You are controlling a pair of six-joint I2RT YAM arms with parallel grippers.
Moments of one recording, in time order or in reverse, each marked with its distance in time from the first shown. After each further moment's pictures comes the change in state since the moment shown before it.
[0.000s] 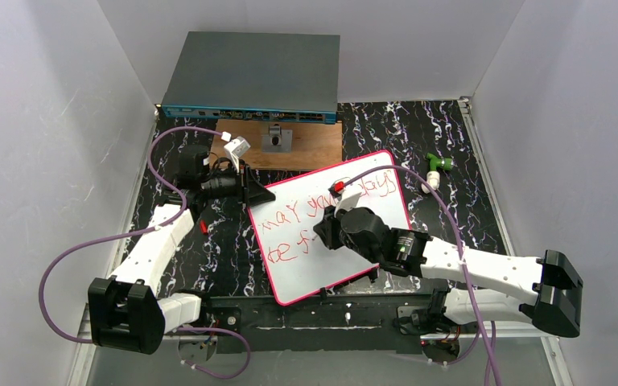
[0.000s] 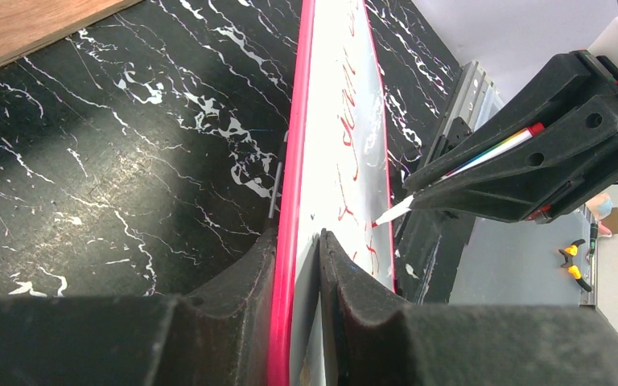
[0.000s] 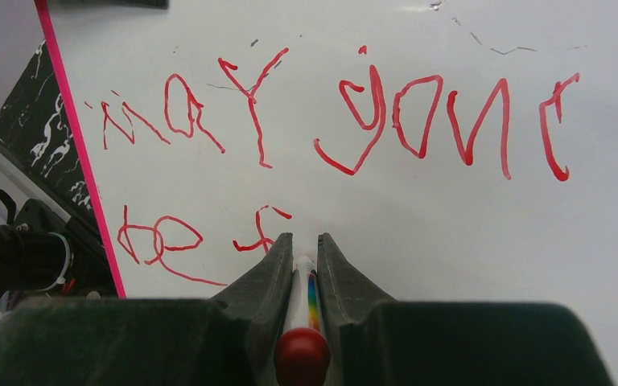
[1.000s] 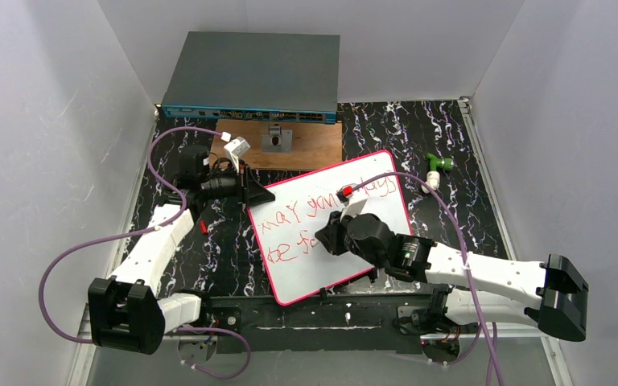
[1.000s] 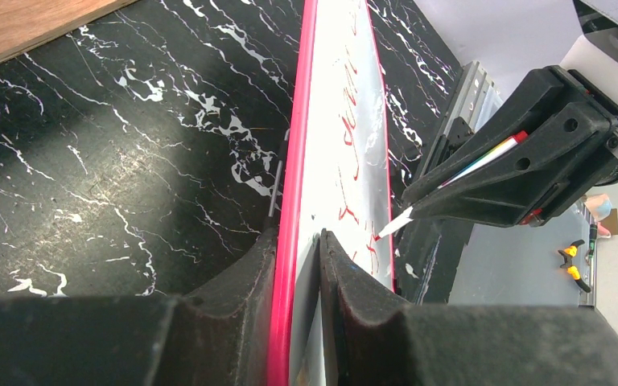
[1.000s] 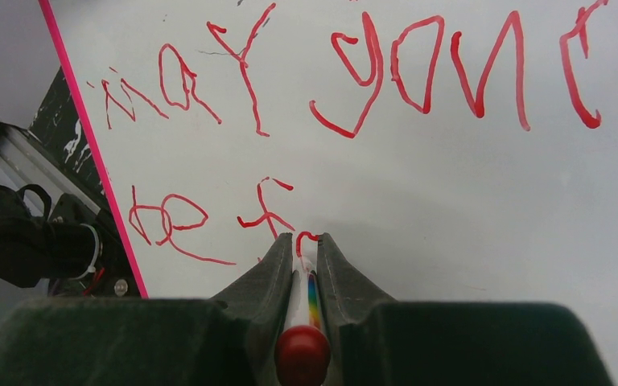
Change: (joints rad) left arm 0.000 0.000 0.000 -0.007 -0.003 0.001; right arm 0.000 -0.048 -0.092 0.060 -0.029 0.096
